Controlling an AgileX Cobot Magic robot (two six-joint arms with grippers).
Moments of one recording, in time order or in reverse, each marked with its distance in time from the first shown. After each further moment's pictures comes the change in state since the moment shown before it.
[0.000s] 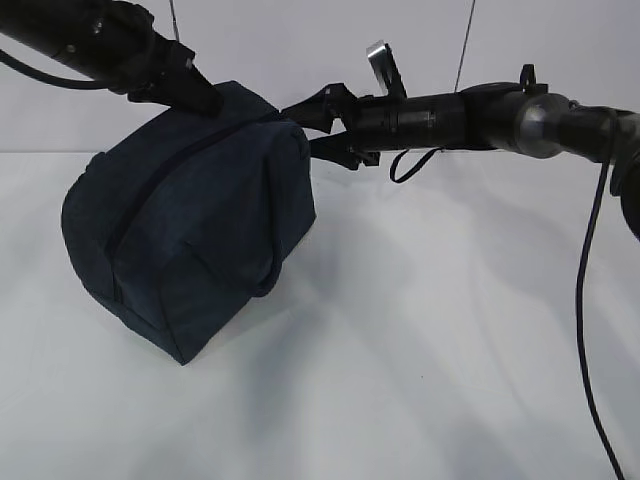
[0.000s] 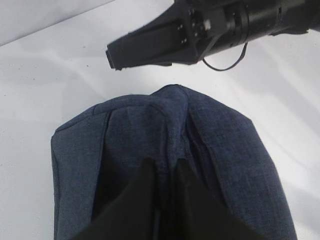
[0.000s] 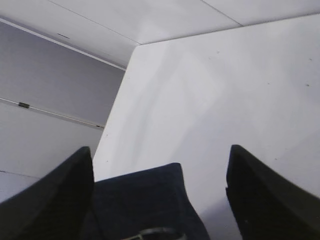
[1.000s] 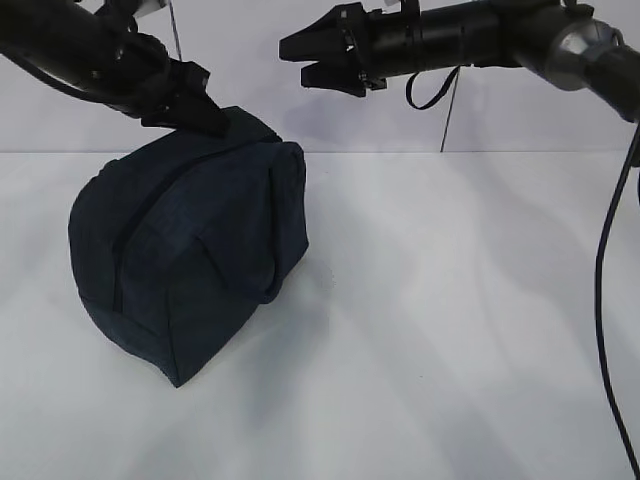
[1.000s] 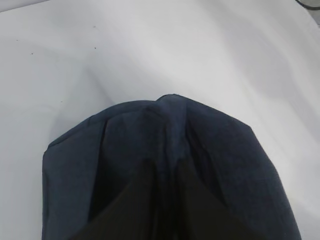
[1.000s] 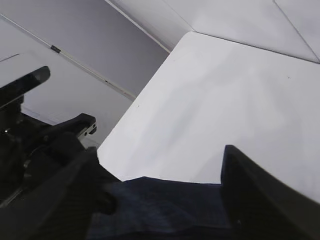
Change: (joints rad) left arm 0.000 0.076 -0.002 -0.014 -0.034 -0.081; right arm -0.030 -0.021 -0.318 -0.177 0.249 0.109
